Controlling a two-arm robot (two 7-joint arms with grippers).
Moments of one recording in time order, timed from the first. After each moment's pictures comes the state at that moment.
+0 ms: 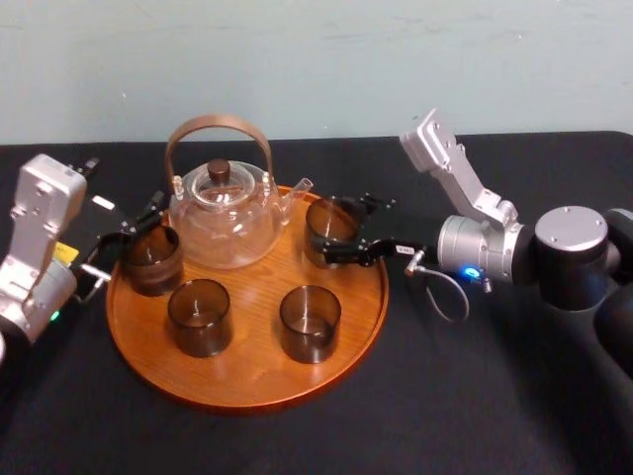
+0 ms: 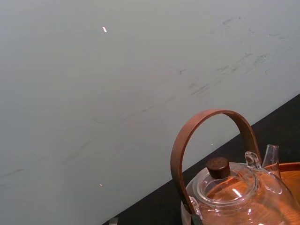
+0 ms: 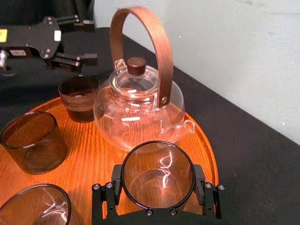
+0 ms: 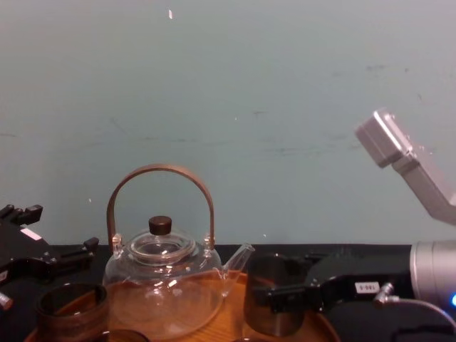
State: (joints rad) left arm -0.20 0.60 0.45 -1.41 -0.25 -0.12 0.03; right arm 0.54 0.37 -0.61 -1.12 0.35 0.13 0.63
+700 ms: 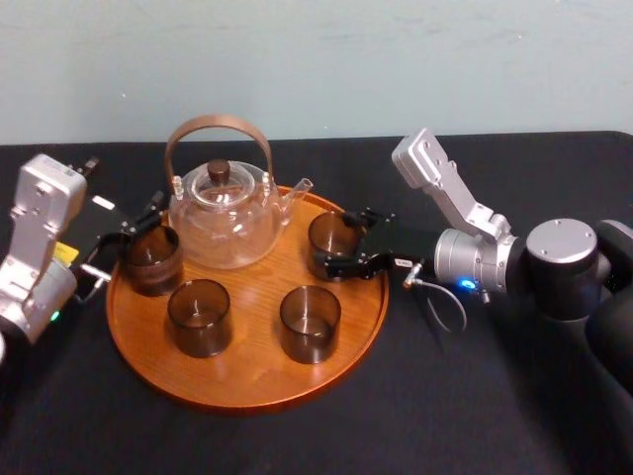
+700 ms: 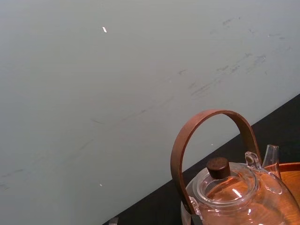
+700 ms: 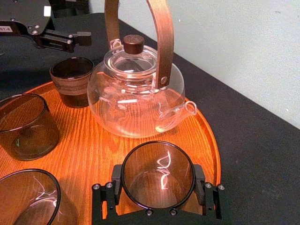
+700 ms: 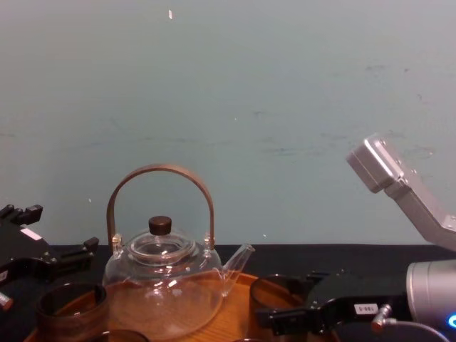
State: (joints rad) left arm -0.20 0.60 0.45 -1.41 -0.25 -0.12 0.03; right arm 0.54 0.34 -0.62 -1.06 0.30 0.10 0.63
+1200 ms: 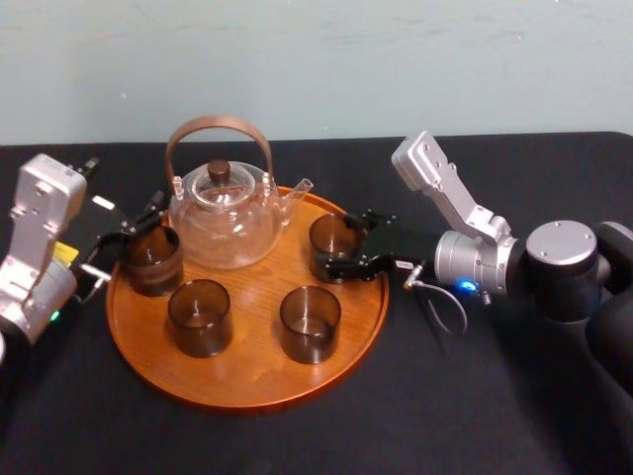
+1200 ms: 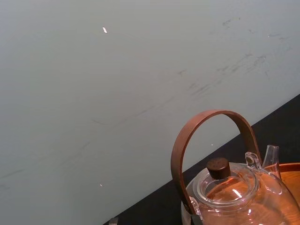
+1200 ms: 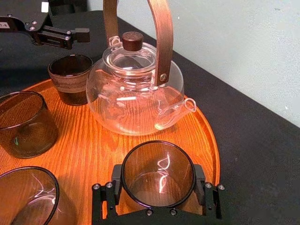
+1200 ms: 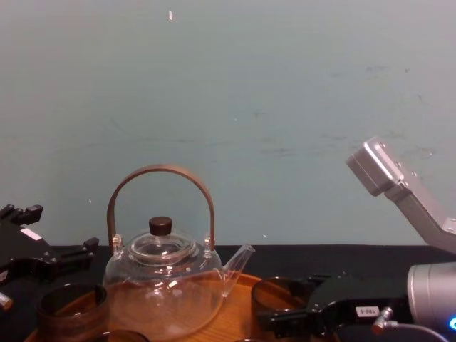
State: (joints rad) left arm -0.20 0.60 0.45 -1.41 -0.25 -0.12 0.03; right arm 0.54 0.34 -0.61 -1.06 0.29 0.11 0.63
